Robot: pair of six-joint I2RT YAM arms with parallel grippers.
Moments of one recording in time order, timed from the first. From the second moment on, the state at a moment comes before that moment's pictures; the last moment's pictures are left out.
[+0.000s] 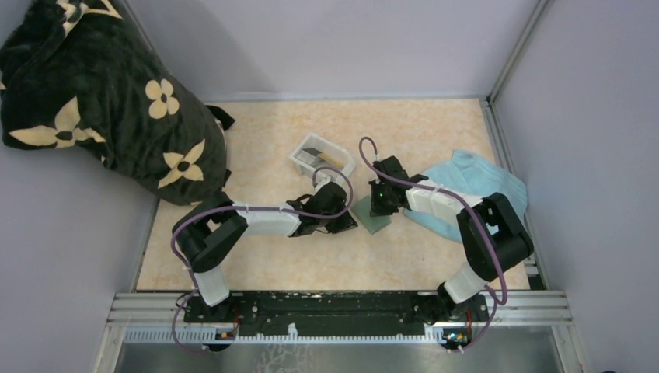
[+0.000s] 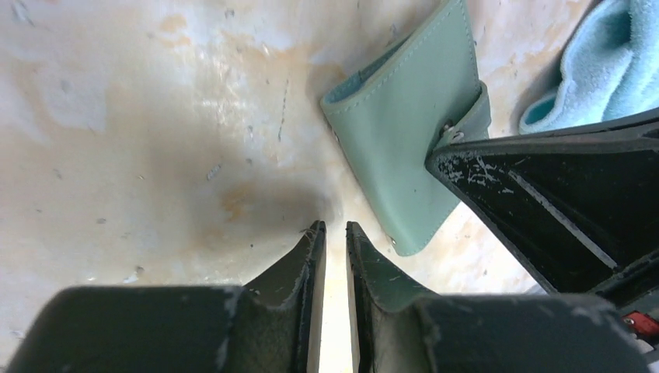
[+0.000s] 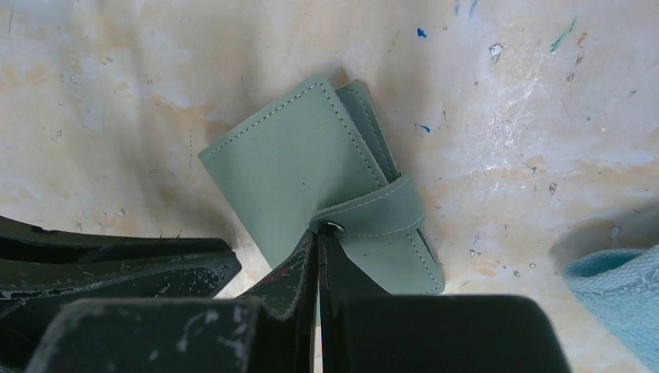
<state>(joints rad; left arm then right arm) -0.93 1.79 0.88 0.13 -0.06 -1.17 0.53 1.57 0.86 -0.36 -0.04 0.46</state>
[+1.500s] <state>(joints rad) -0.91 1.90 1.12 -0.06 -0.13 -1.06 0.46 1.33 0.85 -0.36 -0.05 0.52</state>
